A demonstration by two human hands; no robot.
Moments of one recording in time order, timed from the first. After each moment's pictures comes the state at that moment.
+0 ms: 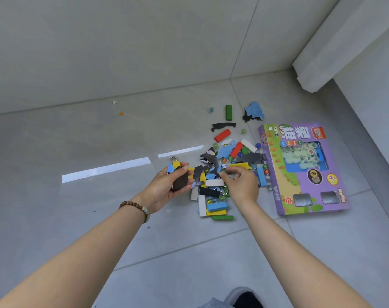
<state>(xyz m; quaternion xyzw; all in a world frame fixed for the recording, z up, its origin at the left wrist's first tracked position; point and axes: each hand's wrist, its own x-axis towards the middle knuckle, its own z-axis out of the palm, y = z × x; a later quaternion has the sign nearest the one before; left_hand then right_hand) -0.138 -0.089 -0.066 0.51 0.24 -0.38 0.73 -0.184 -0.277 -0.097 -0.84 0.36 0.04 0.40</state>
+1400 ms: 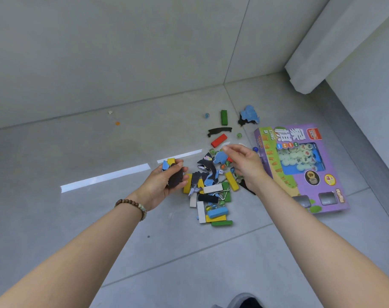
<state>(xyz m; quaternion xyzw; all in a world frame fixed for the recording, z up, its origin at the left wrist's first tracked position) -0.115 -0.089 -0.061 0.52 0.24 -0.36 0.73 -0.138 -0.309 -0.066 -0.67 0.31 0.06 0.67</state>
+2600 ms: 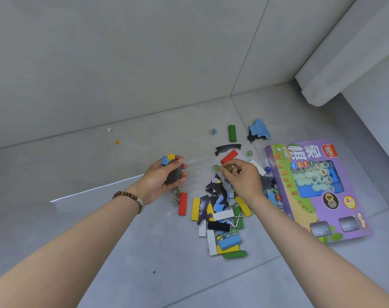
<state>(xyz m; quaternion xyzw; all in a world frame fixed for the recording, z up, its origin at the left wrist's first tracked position) -0.034 -0.087 -0.073 0.57 0.20 -0.38 0.70 -0.101 -0.301 -0.116 -0.87 0.23 0.01 0.43</state>
